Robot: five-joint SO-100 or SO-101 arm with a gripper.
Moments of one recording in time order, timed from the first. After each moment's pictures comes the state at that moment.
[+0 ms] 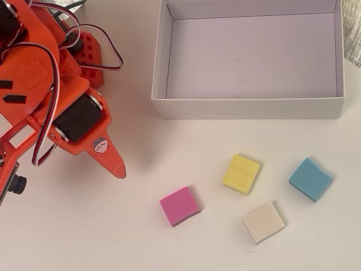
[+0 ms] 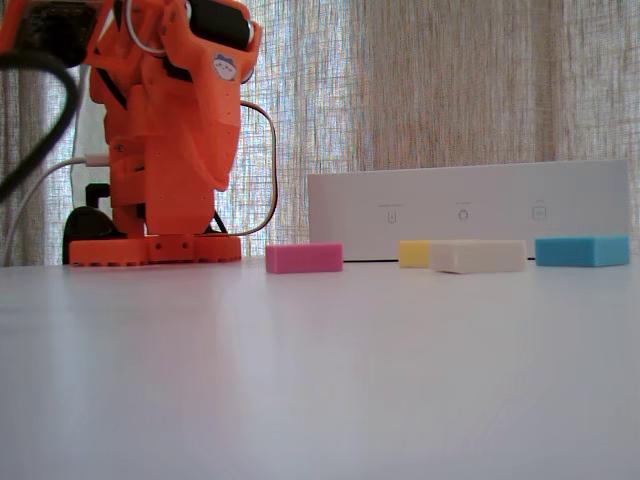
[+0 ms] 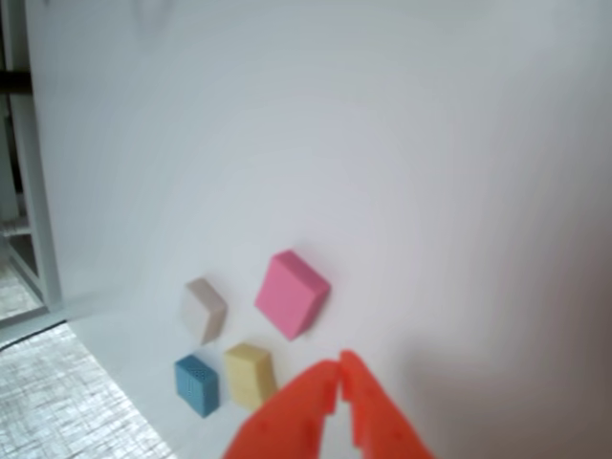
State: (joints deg) arm 3.0 189.8 169.1 76.1 -13.3
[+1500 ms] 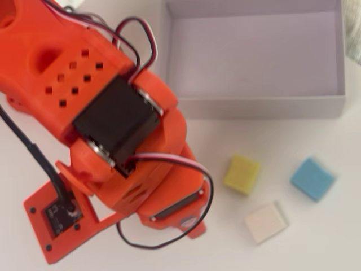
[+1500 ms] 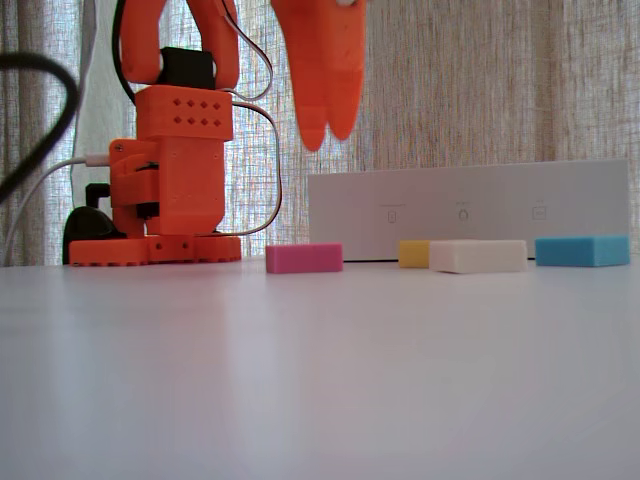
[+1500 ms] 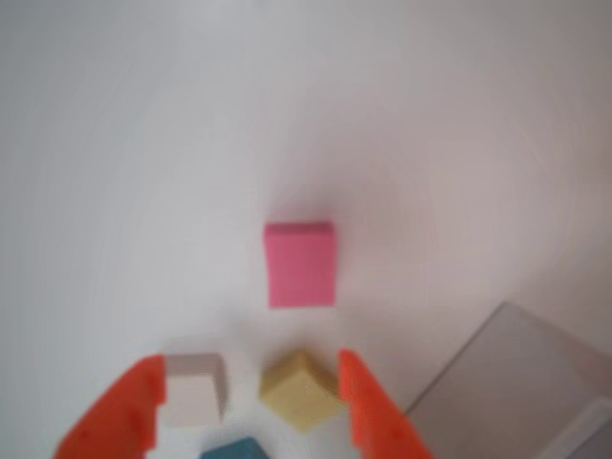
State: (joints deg) arm -5.5 92.0 98.7 88.9 17.9
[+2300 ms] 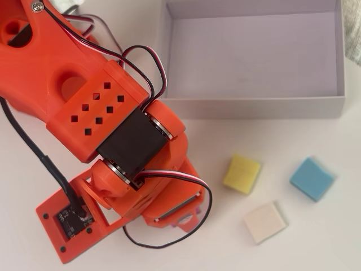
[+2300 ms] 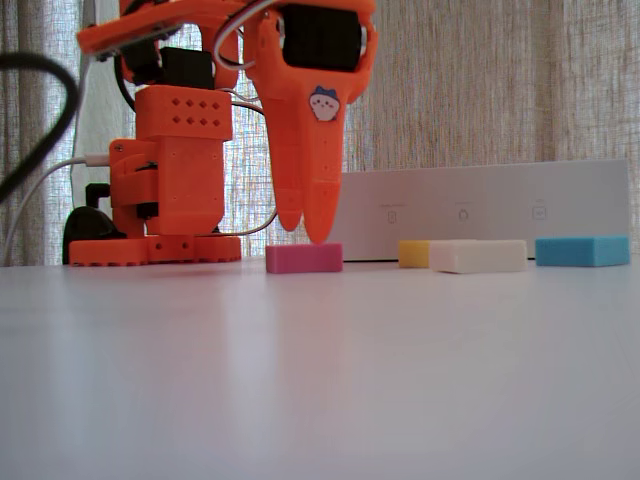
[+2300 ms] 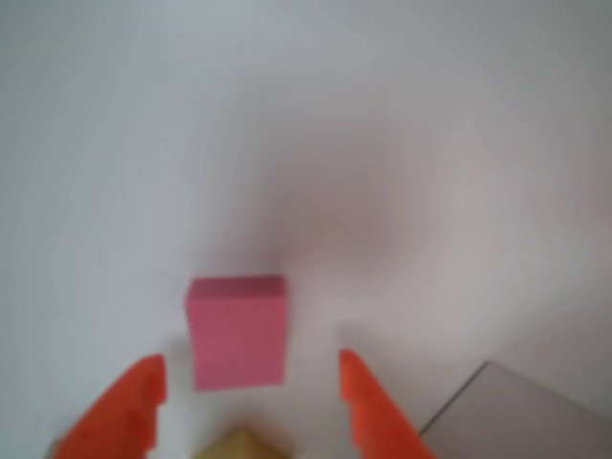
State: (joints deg) arm -6.2 89.4 108.4 82.0 15.6
